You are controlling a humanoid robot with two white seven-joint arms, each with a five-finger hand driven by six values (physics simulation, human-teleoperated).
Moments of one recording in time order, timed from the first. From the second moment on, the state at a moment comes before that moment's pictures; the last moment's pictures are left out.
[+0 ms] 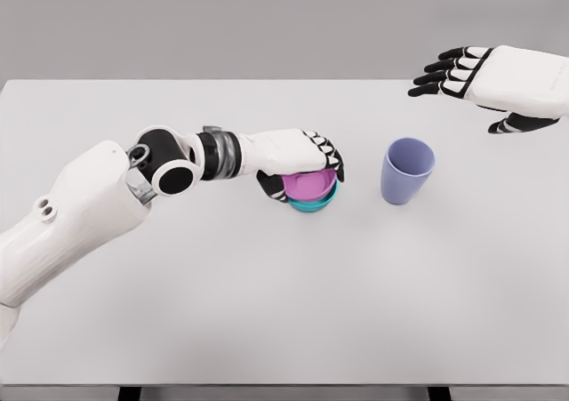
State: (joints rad) left arm -0.86 0.39 -0.96 -1.51 -0.46 -0.16 -0.61; right arm -0.65 -0.99 0.39 -1.68 0.28 -0.61 0.61
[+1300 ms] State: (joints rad) left arm -0.89 0.74 -0.78 -1.70 -0.14 -0.49 -0.61; right arm -0.65 -0.99 0.39 -1.68 0.28 -0.61 0.61
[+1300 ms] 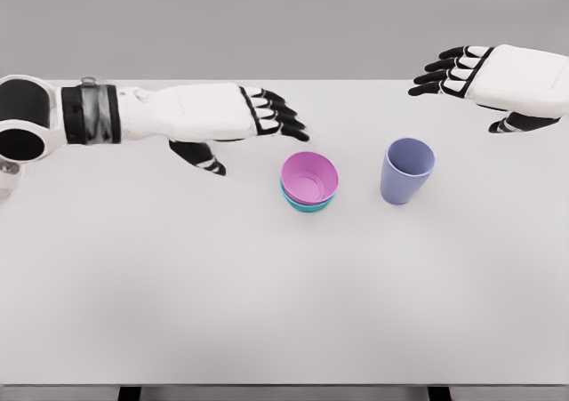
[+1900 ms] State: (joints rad) left arm -0.54 1.10 -0.67 -1.50 0.59 -0.61 -0.61; right arm -0.60 -1.02 0.36 -1.68 0.28 -0.61 0.61
